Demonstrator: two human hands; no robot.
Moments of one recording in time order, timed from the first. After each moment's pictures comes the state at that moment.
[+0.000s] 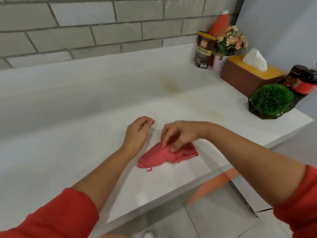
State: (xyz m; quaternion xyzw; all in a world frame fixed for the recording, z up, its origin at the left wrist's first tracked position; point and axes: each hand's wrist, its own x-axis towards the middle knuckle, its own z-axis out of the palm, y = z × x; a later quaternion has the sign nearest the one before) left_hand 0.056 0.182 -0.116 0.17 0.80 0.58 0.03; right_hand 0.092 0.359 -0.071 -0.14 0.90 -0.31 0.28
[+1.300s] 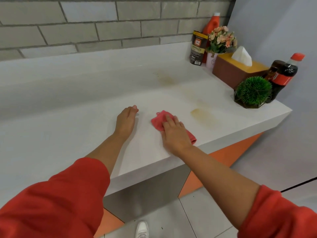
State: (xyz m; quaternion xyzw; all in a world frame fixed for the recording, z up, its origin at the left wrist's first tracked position) left_hand 0.076 0.169 -0.133 0.07 0.82 0.57 0.00; right_hand 0.171 0.316 -0.132 0.04 0.99 -0.12 -0.01
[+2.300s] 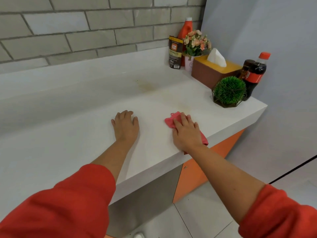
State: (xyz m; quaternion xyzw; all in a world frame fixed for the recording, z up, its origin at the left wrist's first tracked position) left_hand 0.068 0.237 -0.145 0.13 0.94 0.29 -0.09; right_hand 0.181 0.407 -0.137 0.18 0.98 -0.07 -0.01
